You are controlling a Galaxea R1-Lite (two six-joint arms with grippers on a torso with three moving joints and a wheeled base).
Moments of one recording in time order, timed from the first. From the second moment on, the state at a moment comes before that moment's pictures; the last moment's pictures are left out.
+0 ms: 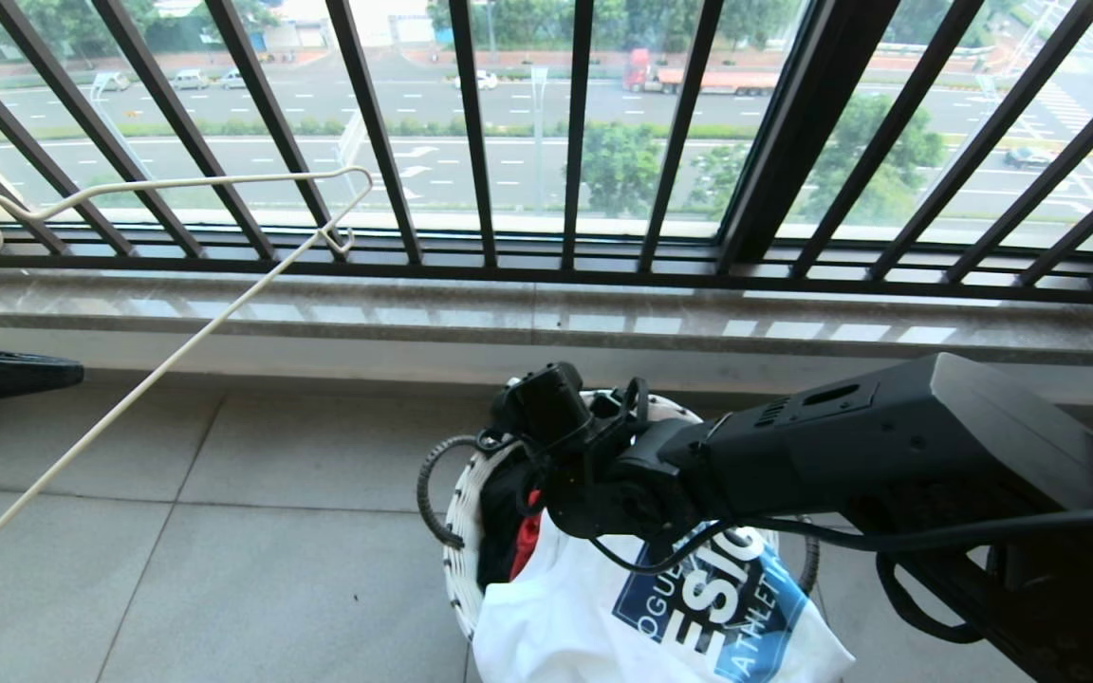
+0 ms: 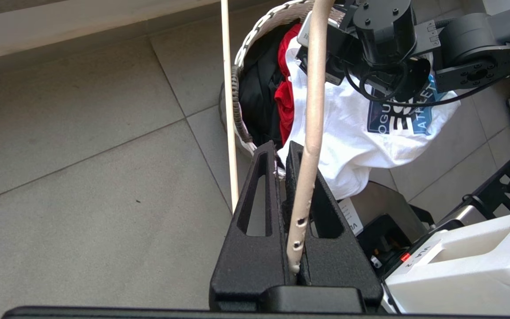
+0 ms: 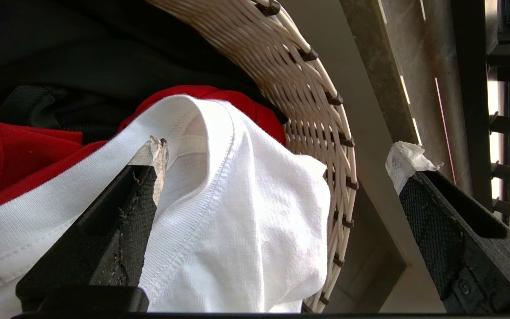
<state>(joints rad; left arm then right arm) 0.45 1.23 -1.34 0.84 -1.01 0.54 0.80 2.32 -1.63 -0.08 -0.86 -0.49</state>
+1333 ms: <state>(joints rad) 0.46 1.23 -1.34 0.84 -1.01 0.54 0.73 2.36 -1.69 -0.08 -0.86 -0.52</state>
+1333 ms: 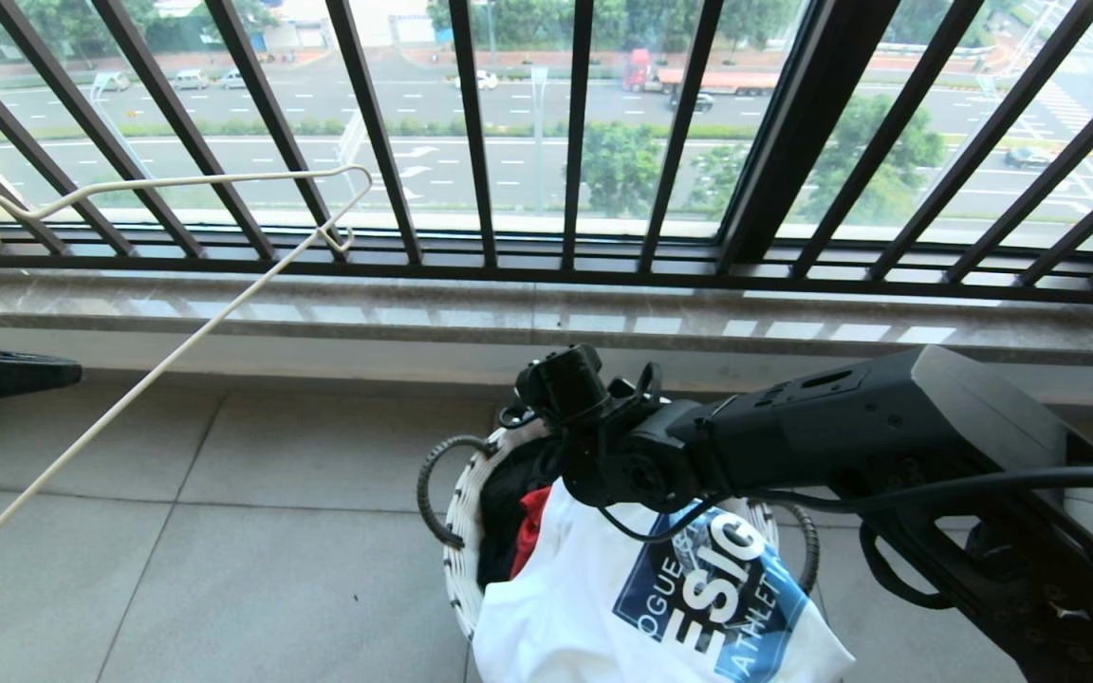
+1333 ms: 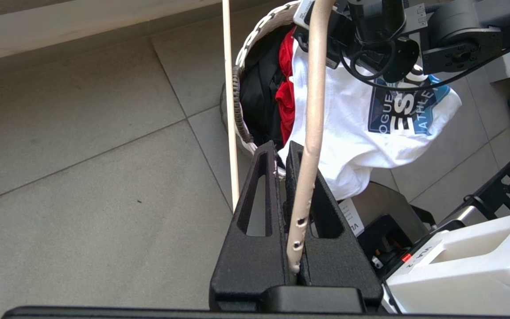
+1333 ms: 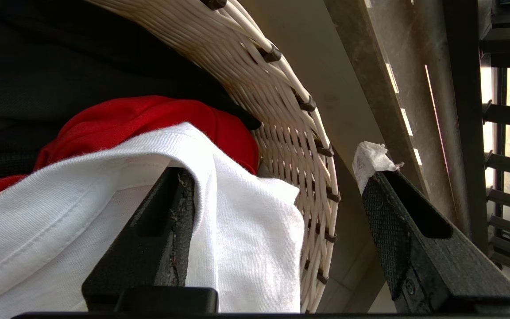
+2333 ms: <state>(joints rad) 0.46 1.19 -1.35 0.84 -1.01 0.52 0.82 2.14 -1.66 -0.07 -0.85 -0.38</state>
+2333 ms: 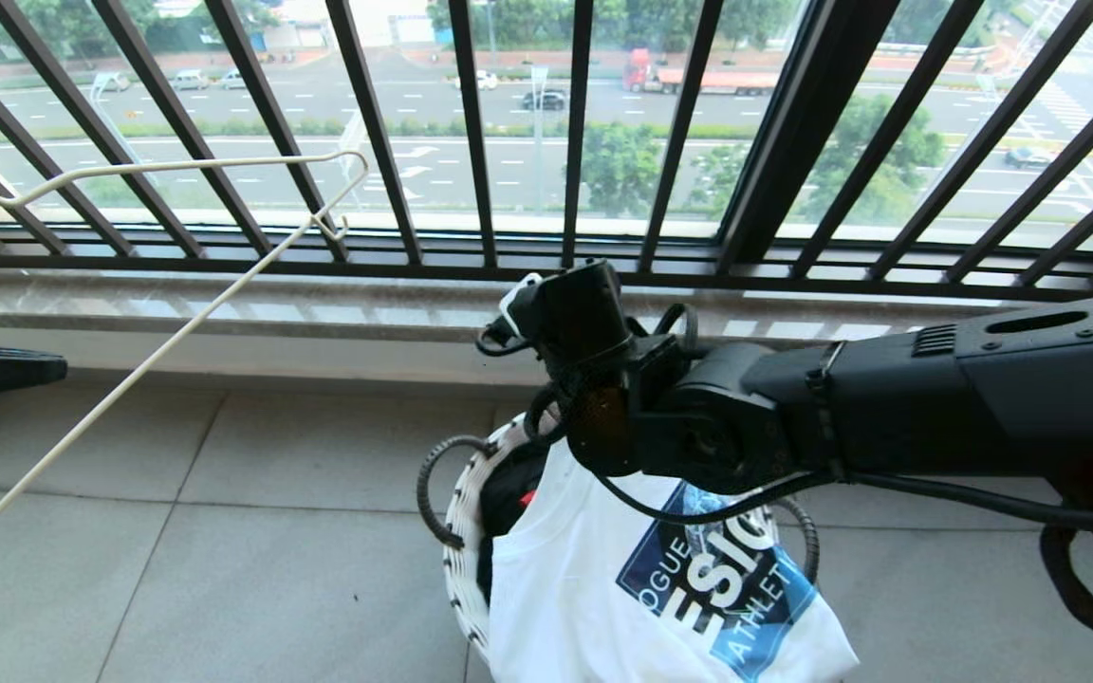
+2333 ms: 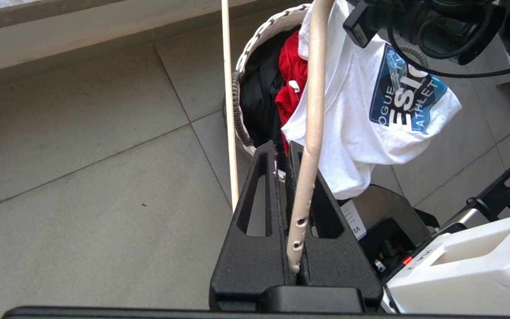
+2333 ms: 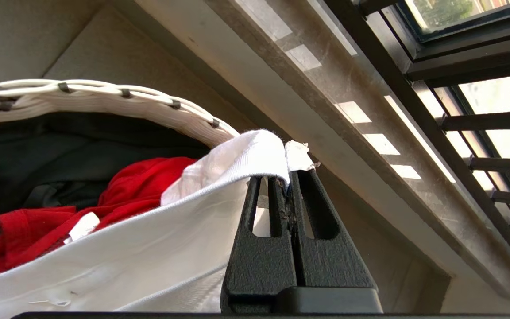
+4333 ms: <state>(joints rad) 0.32 1.25 -1.28 0.84 -1.04 0.53 0.86 1.89 -1.31 -0.30 -0.75 -0.15</state>
